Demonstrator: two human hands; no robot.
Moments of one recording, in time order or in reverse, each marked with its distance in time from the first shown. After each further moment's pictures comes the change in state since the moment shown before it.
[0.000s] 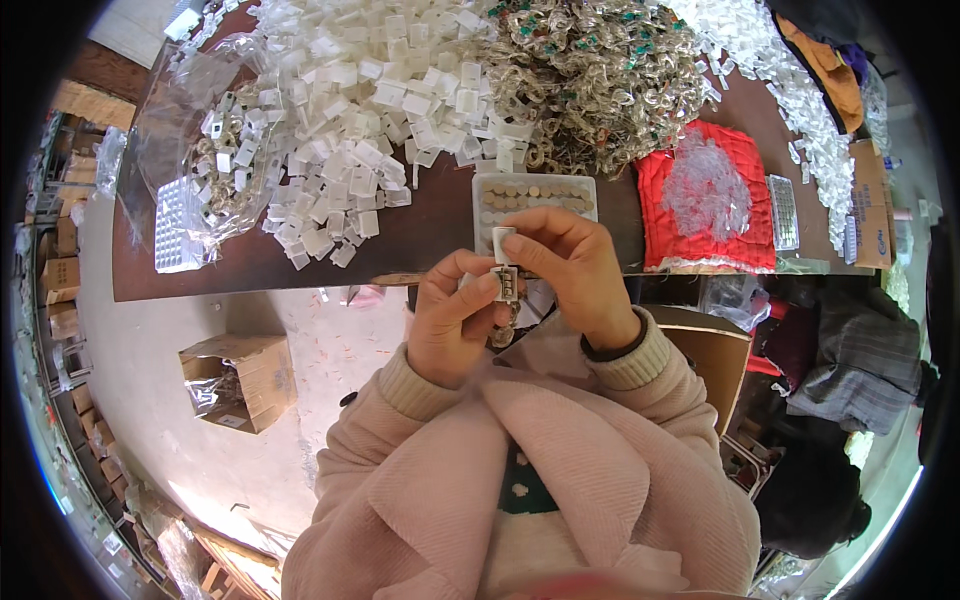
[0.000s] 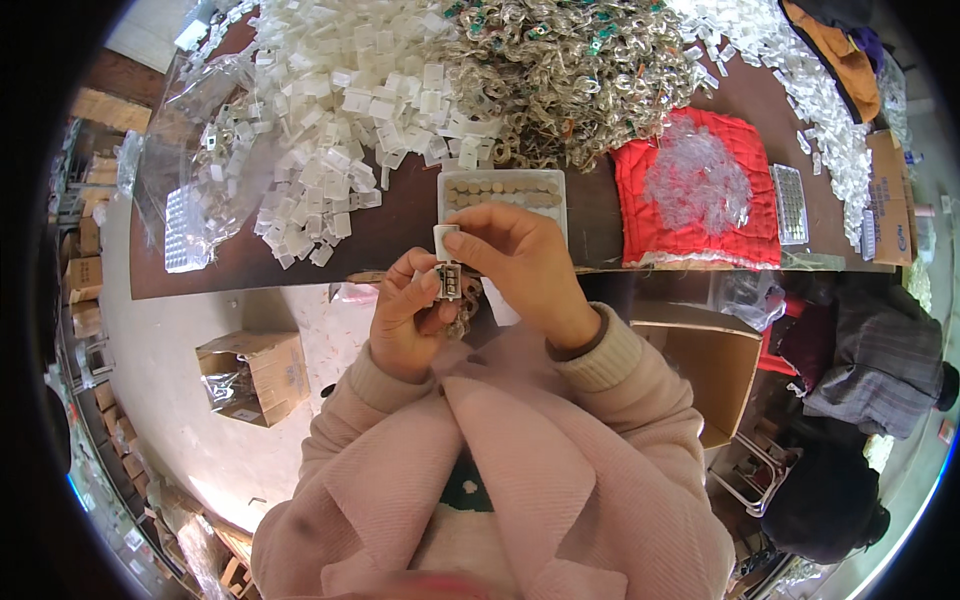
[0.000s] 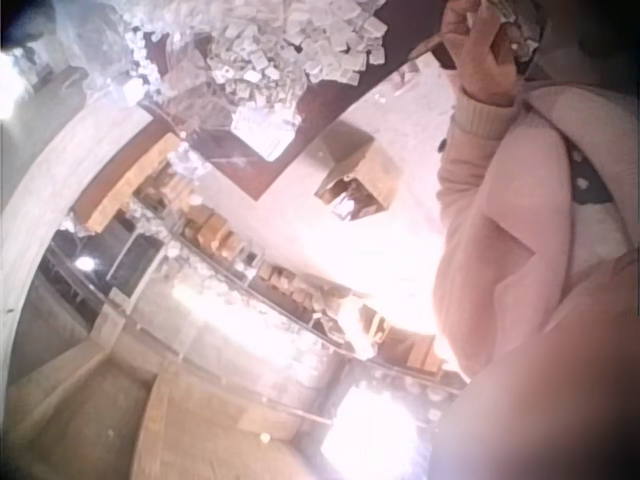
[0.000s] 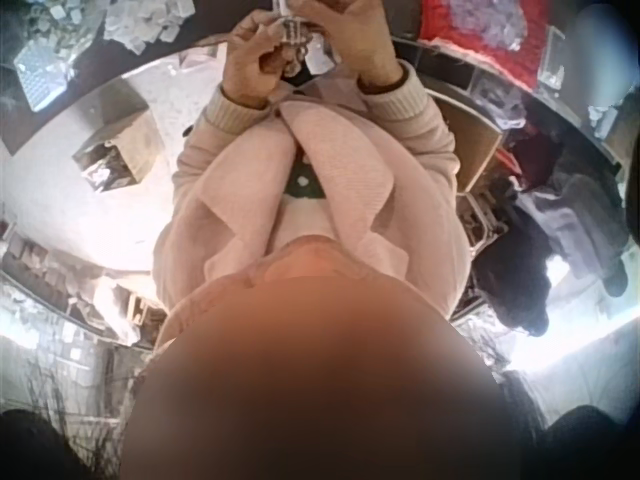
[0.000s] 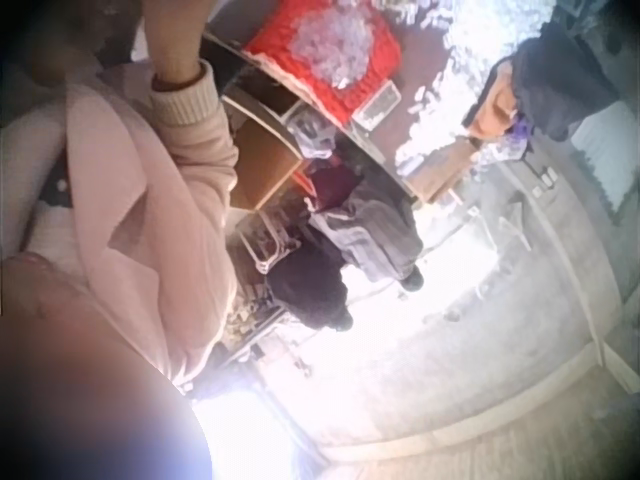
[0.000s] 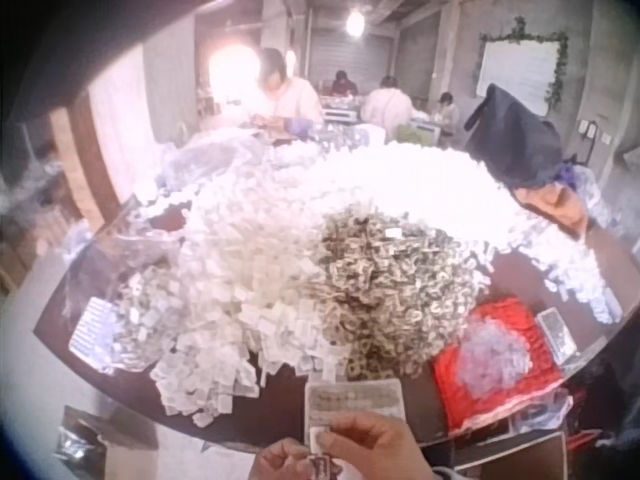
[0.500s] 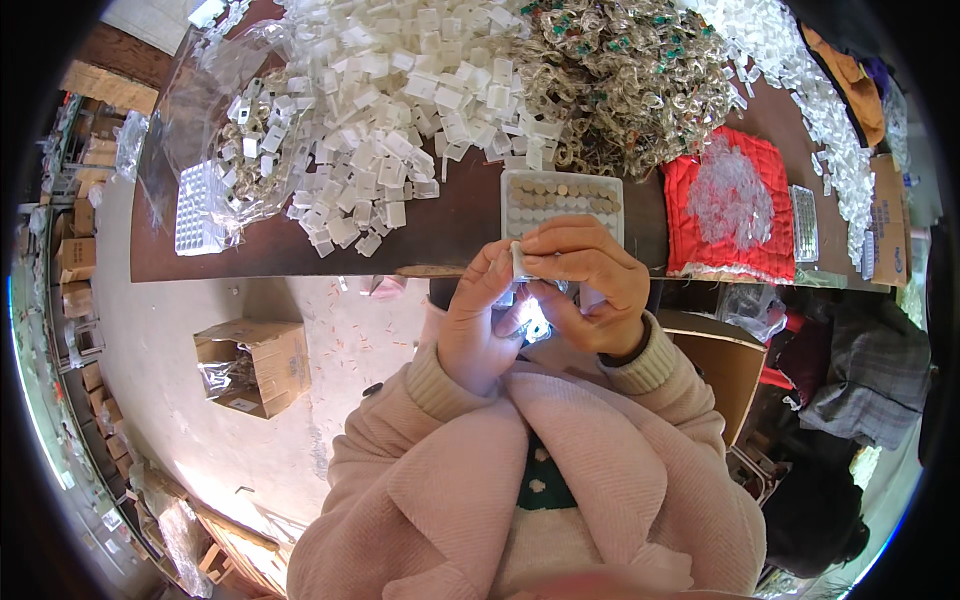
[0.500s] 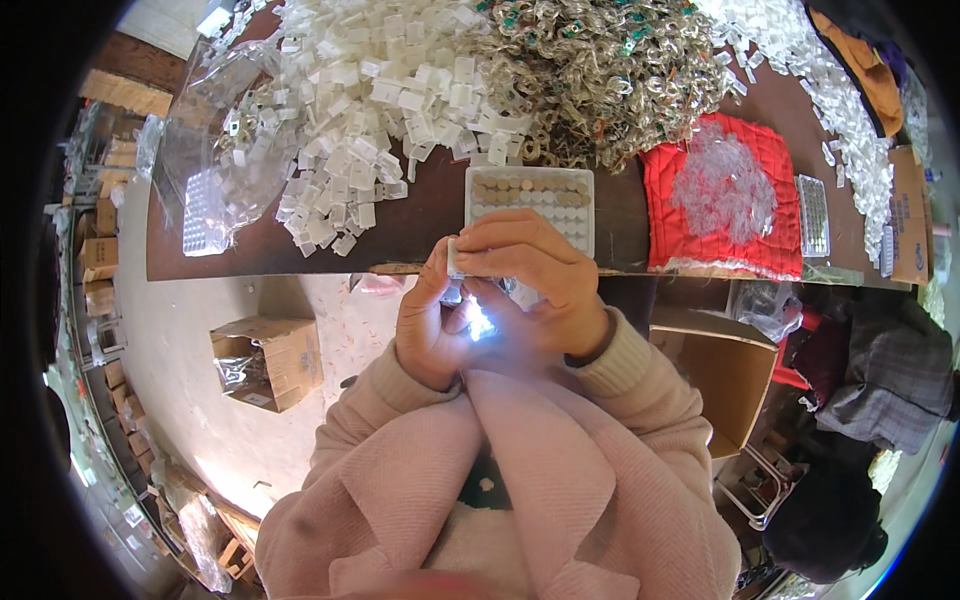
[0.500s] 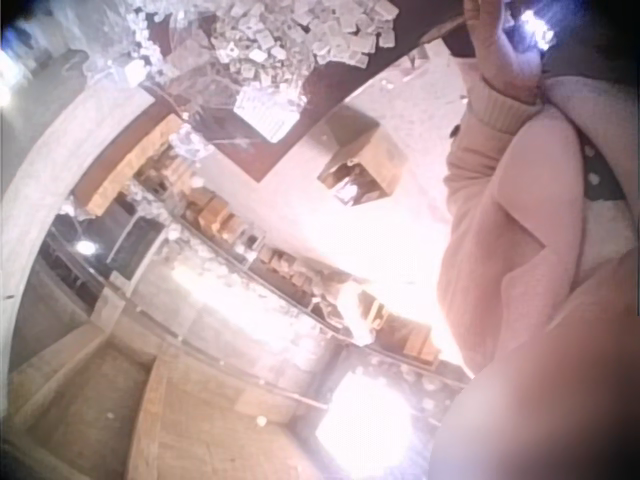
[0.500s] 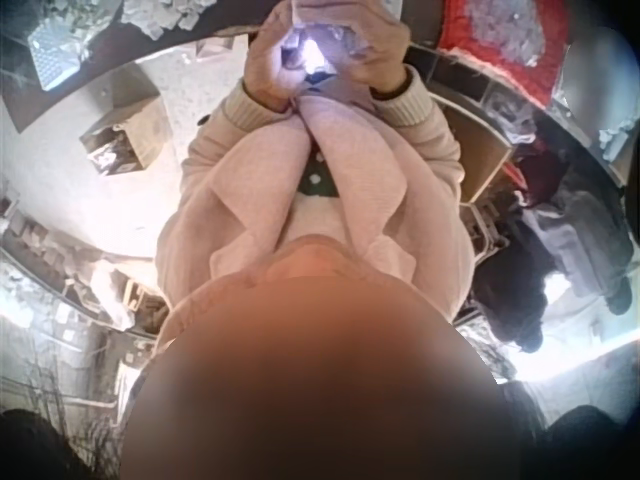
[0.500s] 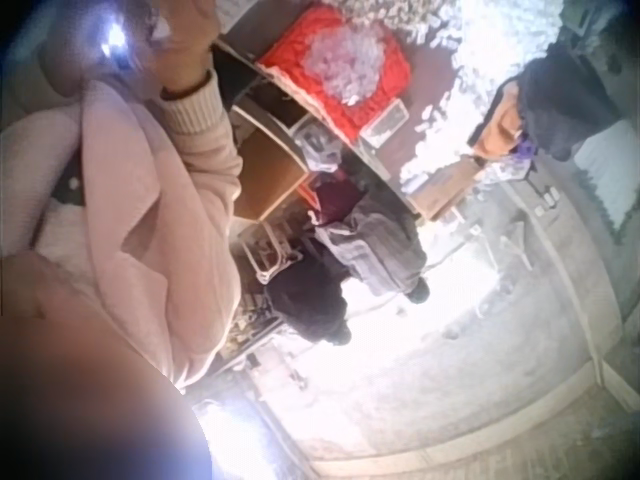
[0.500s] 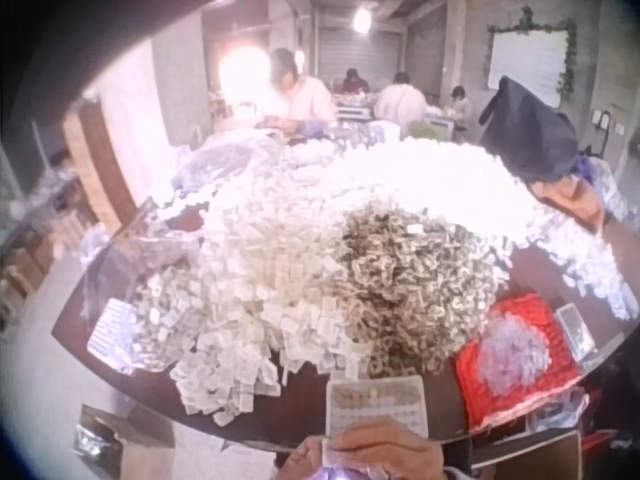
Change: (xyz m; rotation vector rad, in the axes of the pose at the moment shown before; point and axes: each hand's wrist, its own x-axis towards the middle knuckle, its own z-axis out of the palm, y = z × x) left_hand 0.000 -0.014 0.001 -0.166 0.089 -0.005; right_hand 0.002 0.002 0.001 -0.455 -0.121 -0.884
